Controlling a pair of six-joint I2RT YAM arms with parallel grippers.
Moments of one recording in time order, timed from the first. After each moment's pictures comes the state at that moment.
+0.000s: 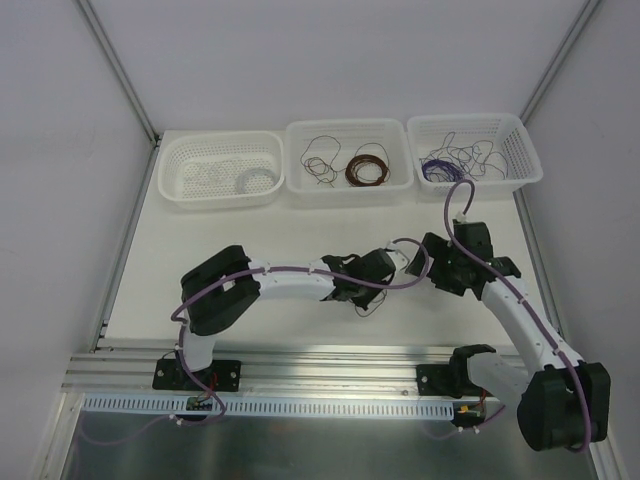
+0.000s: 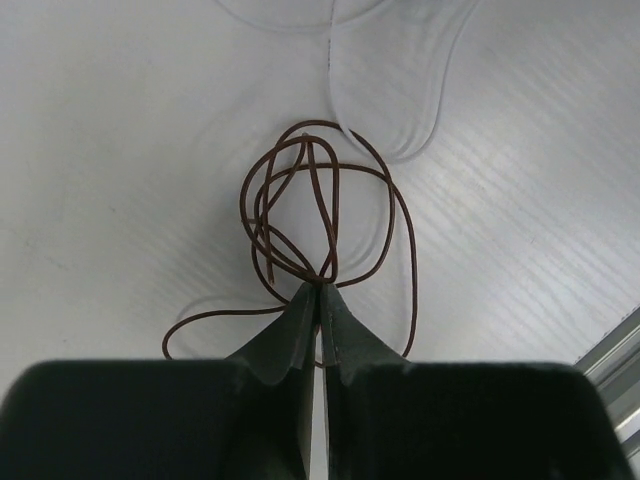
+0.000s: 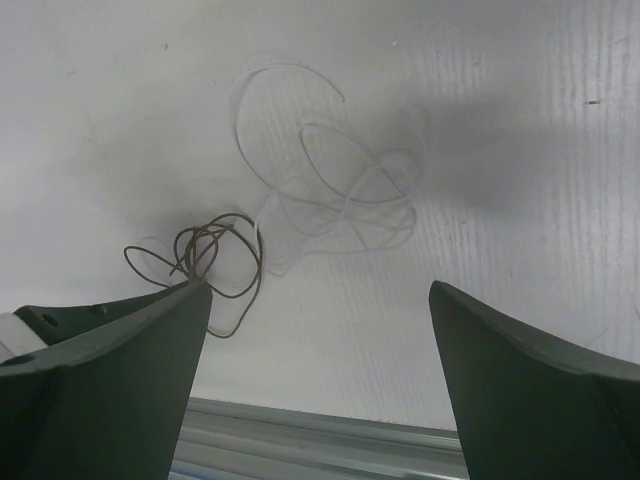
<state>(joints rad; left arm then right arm) -1.15 1.95 1.28 -0.28 -0.12 -0.21 0.17 0.99 0.66 -0.64 -0.14 0.54</state>
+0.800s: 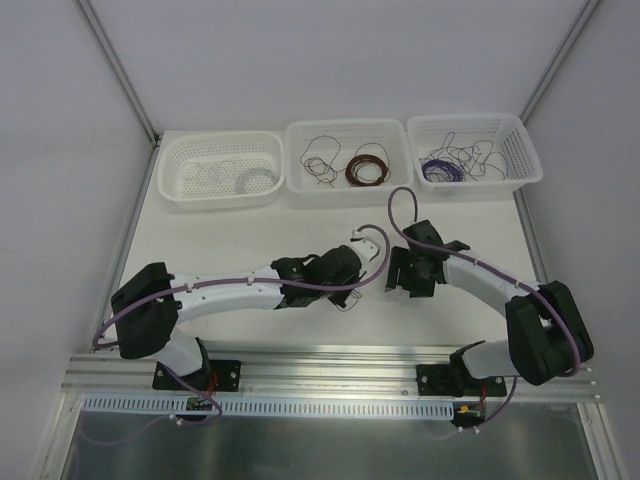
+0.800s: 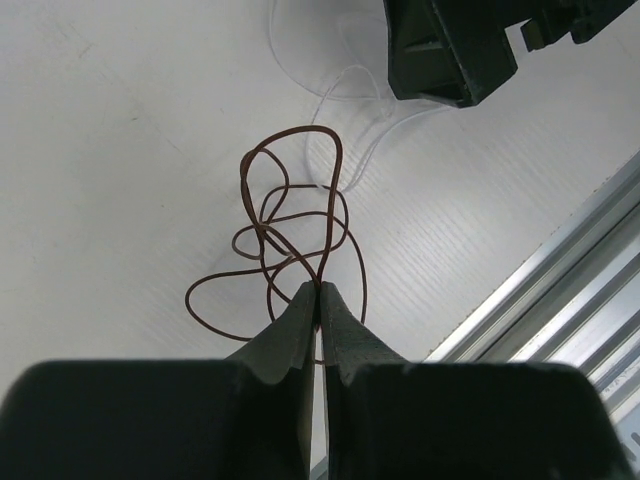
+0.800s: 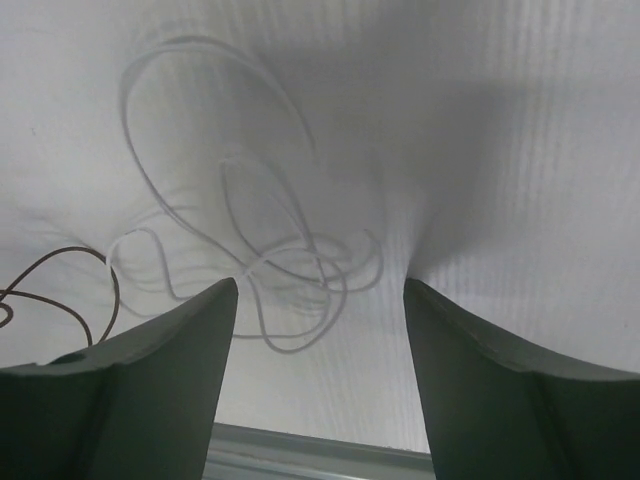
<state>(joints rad) -1.15 1.53 1.03 -0.29 -0.20 -0.30 0.42 1.35 0.69 -0.55 -0.03 0.59</state>
